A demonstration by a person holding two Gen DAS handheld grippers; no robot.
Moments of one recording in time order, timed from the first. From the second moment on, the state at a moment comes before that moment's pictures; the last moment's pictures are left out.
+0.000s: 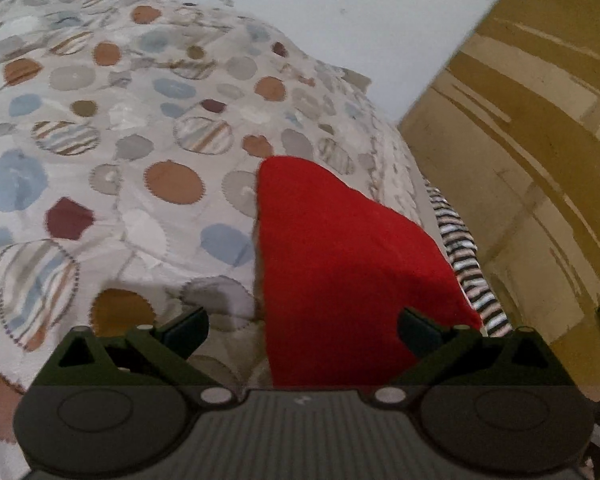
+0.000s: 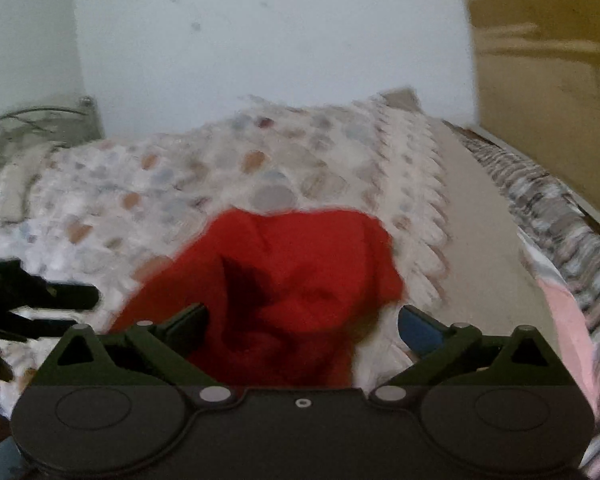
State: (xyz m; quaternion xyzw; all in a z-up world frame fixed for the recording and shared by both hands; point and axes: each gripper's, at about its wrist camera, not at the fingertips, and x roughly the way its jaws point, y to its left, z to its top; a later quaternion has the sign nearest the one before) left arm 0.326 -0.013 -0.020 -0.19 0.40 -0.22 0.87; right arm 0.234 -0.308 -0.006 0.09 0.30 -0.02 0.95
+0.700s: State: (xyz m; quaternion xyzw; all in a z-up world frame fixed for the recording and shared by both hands) left arm 0.314 -0.031 -0.051 -0.12 0.40 -0.23 0.88; right arm 0.187 -0.324 -0.051 0.18 0.24 -0.04 0.95
